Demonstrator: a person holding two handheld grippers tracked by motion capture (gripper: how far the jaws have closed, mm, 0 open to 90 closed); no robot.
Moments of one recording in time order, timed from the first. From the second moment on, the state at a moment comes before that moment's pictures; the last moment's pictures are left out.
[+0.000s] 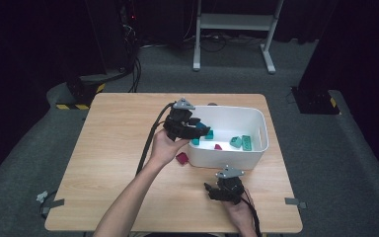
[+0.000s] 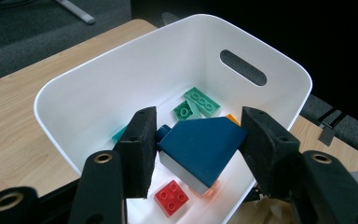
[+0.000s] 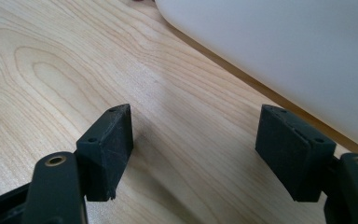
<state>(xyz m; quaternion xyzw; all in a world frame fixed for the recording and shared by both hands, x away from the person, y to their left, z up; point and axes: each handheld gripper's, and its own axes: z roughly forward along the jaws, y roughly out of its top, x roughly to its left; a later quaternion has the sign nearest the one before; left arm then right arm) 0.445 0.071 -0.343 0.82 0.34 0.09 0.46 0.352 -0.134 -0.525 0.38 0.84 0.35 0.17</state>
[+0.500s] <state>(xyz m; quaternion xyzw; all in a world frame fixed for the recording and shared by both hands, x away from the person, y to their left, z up) 0.448 0.061 -0.348 0.82 0.33 0.10 0.45 0.352 -0.134 -0.525 0.38 0.84 0.35 0.17</state>
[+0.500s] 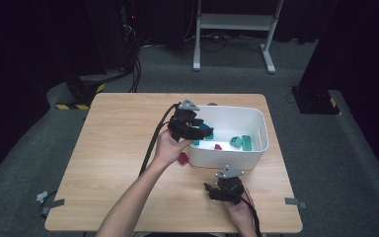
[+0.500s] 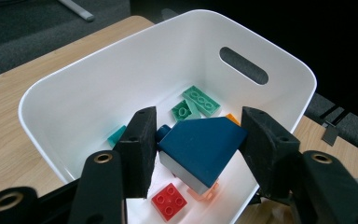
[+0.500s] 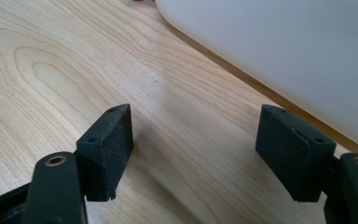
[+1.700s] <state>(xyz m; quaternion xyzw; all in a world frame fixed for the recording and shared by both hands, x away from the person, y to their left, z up) 0.435 0.093 -0.350 0.81 0.36 0.13 0.46 0.352 -0.134 -0.525 0.38 0.84 0.35 0.17</state>
